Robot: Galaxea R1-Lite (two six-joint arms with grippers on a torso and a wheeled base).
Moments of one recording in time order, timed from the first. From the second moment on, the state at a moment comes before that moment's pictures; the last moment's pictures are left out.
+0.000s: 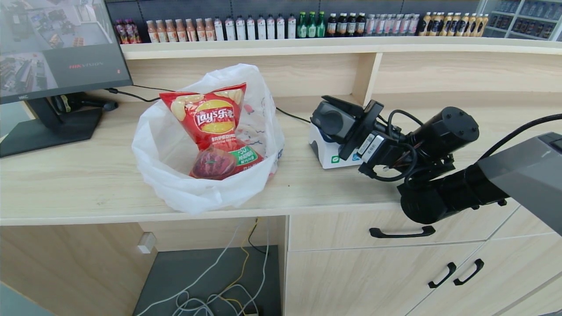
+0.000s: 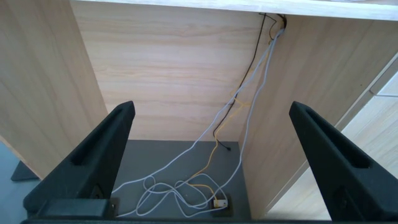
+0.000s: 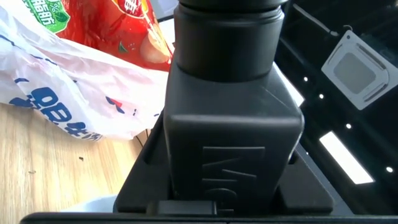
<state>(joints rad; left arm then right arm) 0.00 0.00 0.00 0.00 0.00 0.00 0.37 2.17 -1.24 -1.57 0.77 -0.96</state>
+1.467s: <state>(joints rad) 0.00 0.00 0.00 0.00 0.00 0.00 0.49 1.64 -0.59 -1.57 0.23 -0.21</state>
